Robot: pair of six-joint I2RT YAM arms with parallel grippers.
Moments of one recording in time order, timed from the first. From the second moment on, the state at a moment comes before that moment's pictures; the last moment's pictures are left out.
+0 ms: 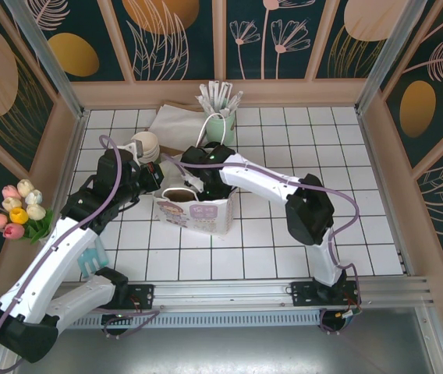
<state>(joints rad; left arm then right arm) -0.45 0.95 1.01 -0.64 0.04 -0.70 0.94 2.06 1.81 -1.21 -0.07 0.05</state>
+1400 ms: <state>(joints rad) -0.45 1.00 1.06 -0.65 0.01 -0.71 0.95 2.03 1.99 -1.31 -0.08 -0.06</state>
